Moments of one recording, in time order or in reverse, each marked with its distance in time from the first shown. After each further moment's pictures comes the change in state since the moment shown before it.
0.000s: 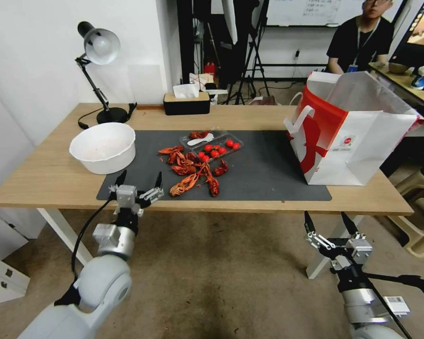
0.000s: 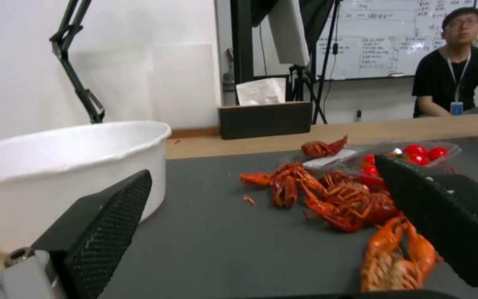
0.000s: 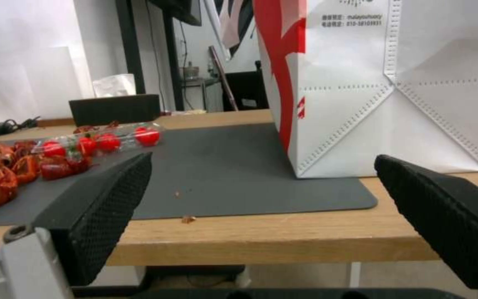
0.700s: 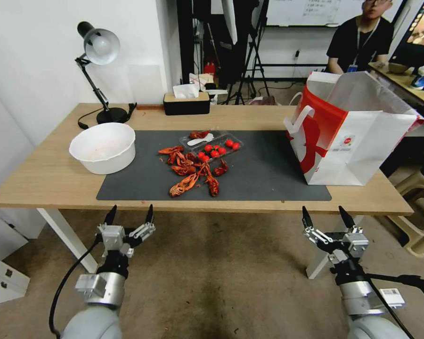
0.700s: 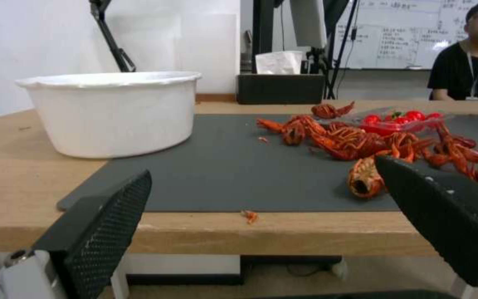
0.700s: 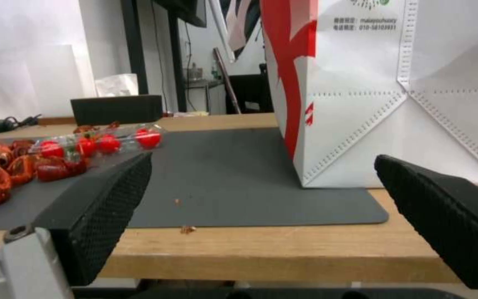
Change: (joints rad) left arm 0.284 -0.112 -0.098 -0.034 0.075 -0.142 0.056; right arm 0.047 -0.015 -0.015 -0.021 -0.018 -0.015 0.008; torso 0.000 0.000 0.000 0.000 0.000
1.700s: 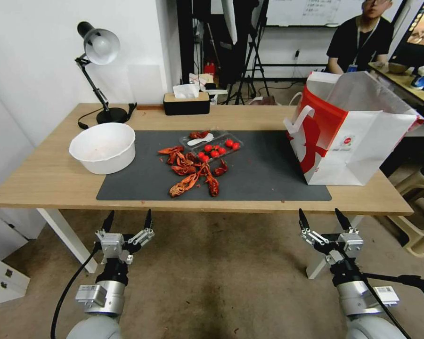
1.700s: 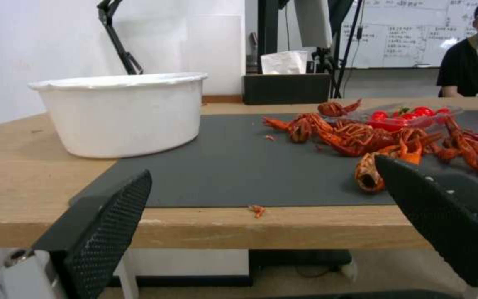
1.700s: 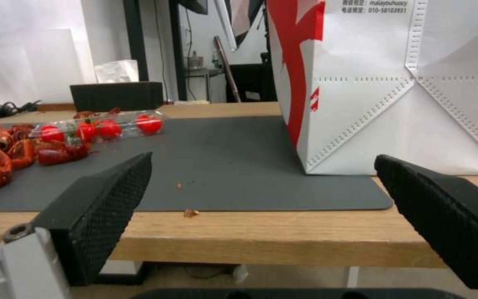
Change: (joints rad) left arm 0.006 -0.024 -0.003 0.014 0.043 -0.011 -0.006; right arm -0.004 -0.006 -0.010 0.005 -0.014 -0.031 0.013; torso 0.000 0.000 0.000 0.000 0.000
